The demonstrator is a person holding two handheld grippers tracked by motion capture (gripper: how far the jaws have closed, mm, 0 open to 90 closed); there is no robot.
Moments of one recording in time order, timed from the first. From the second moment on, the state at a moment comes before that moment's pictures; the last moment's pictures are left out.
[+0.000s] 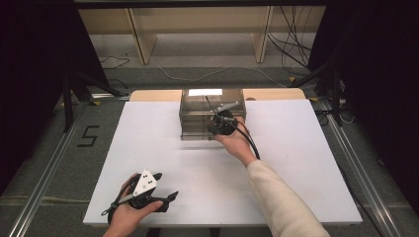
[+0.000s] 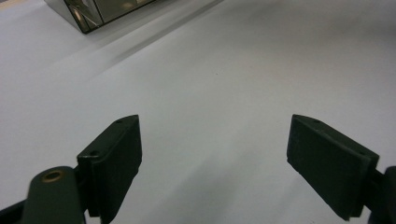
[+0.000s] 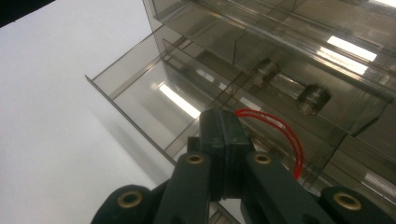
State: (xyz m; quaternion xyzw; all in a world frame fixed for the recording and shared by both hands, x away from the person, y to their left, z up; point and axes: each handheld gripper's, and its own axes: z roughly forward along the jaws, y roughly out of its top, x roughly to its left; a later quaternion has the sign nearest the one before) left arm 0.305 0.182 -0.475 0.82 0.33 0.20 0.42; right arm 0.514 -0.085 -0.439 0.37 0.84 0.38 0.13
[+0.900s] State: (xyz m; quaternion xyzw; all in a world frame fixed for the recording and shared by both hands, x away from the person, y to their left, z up) left arm 0.305 0.181 -0.475 0.82 0.33 0.20 0.42; right arm 0.516 -0.082 -0.444 0.37 0.84 0.38 0.12
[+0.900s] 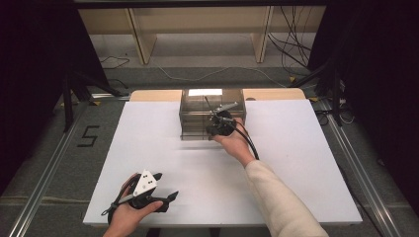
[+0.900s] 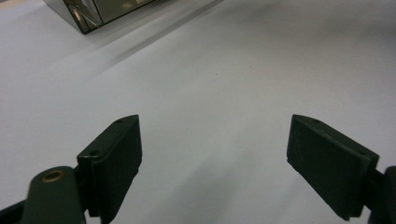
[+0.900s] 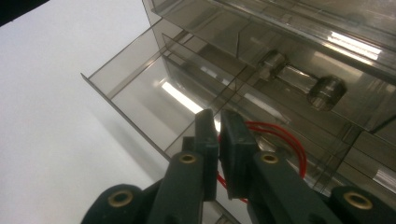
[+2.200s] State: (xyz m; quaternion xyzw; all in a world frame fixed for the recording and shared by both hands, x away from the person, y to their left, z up) left arm 0.305 0.182 -0.475 0.81 0.34 0.20 0.43; right arm 0.477 -0.129 -0.416 0.36 0.83 0.41 0.11
